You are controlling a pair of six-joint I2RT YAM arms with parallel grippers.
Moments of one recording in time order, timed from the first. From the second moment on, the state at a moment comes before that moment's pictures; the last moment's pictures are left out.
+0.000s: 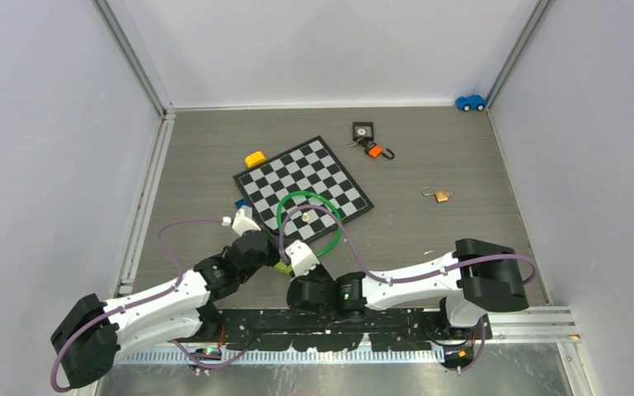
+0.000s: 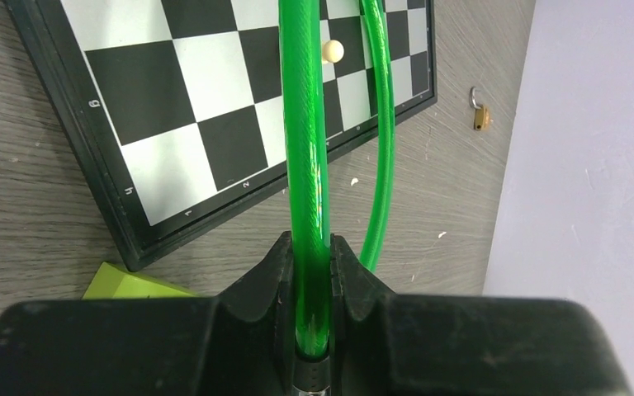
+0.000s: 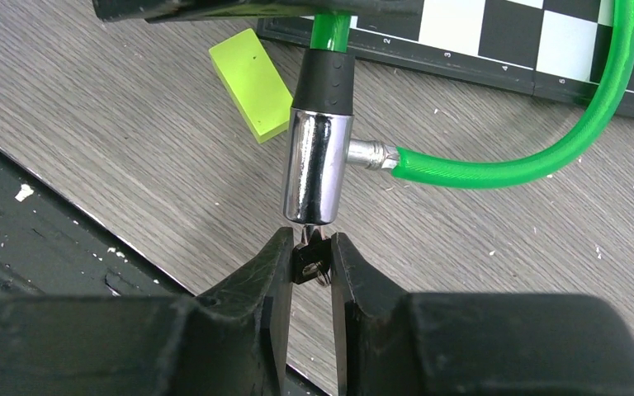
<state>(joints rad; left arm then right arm) -0.87 0.87 0.30 0.04 -0.32 -1.27 1.52 1.61 0.93 -0.27 0.71 0.55</state>
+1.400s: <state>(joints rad) -0.87 0.93 0.30 0.21 -0.24 -1.22 1.16 1.54 0.20 1.17 -0.01 0.96</state>
